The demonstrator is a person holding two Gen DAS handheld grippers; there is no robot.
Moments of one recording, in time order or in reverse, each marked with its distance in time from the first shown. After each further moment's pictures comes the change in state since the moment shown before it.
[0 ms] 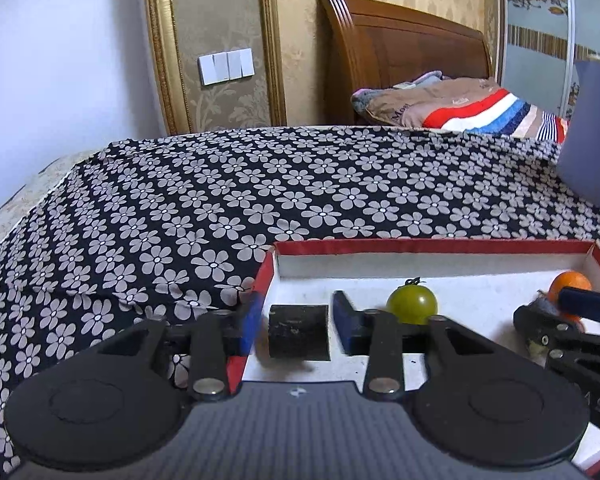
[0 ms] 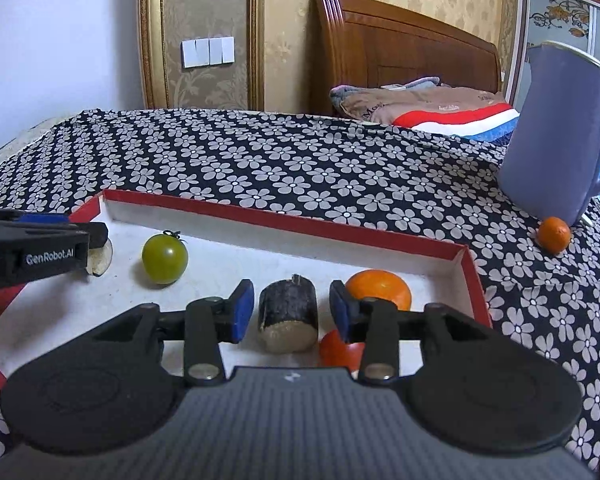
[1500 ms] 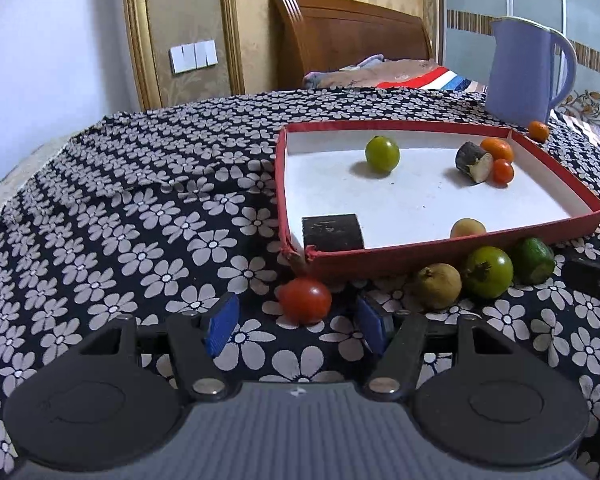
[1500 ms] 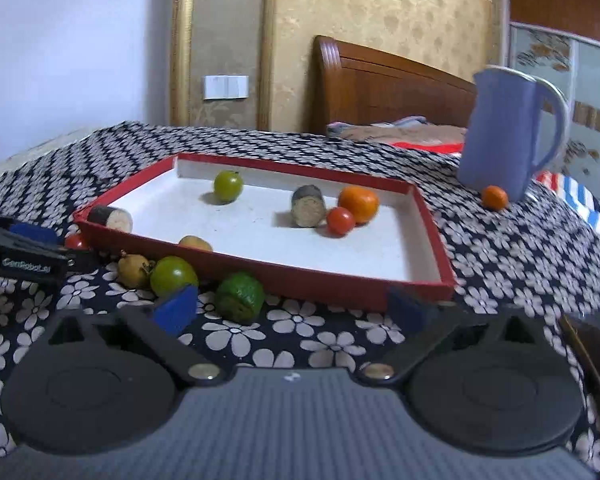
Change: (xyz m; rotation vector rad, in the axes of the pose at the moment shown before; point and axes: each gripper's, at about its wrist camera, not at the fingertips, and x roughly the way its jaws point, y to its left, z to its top) left arm -0.076 0.054 -0.114 0.108 0.000 -0.146; right arm -0.127 0.023 -0.112 -0.045 -0.148 -0.018
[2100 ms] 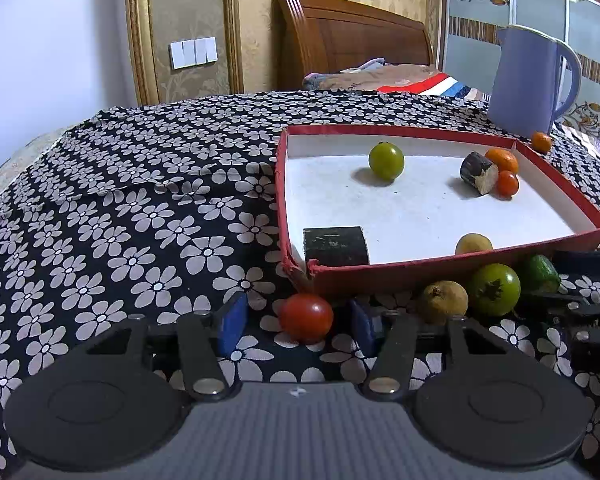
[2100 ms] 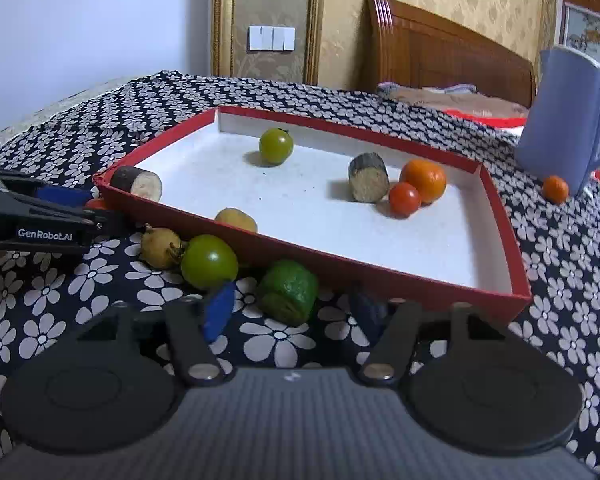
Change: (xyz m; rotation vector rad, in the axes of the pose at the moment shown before) left arm 0.011 0.006 0.006 -0.027 -0.002 -0.024; right arm 0.039 0.015 0.011 -0.052 0.153 0.118
